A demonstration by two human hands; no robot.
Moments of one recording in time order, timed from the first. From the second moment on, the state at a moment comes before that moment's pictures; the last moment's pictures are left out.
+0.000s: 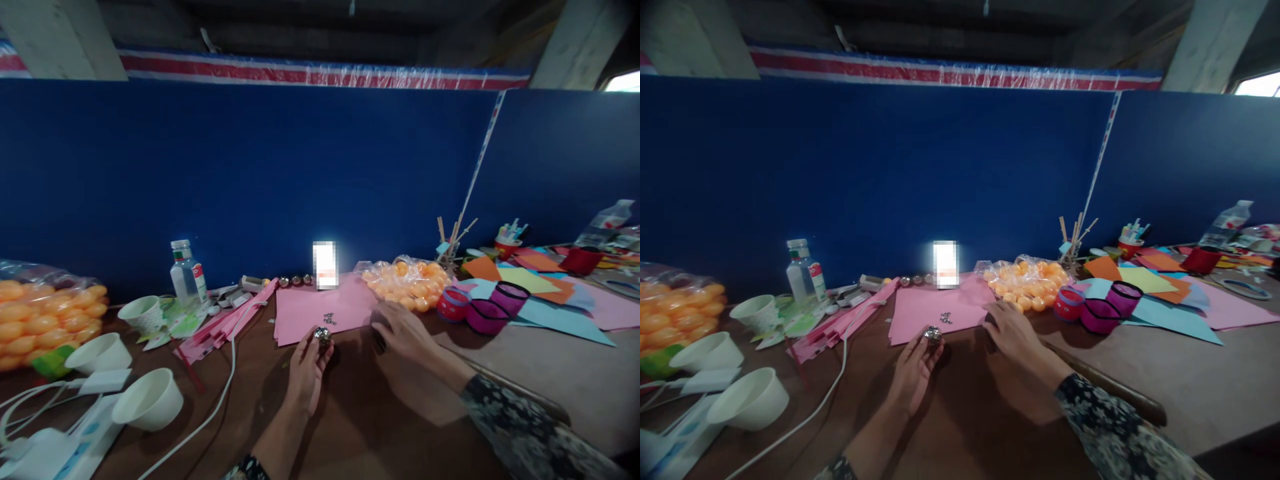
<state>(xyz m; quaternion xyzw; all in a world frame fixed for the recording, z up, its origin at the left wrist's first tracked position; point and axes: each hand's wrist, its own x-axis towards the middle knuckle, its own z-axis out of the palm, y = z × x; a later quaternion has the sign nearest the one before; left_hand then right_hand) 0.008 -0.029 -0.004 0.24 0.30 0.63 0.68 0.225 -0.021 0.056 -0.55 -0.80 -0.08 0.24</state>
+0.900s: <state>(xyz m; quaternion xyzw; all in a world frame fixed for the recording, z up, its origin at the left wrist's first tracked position) 0.007 -0.027 -0.001 0.18 0.32 0.65 0.66 0.148 0.021 0.026 -0.56 -0.77 0.09 0.28</state>
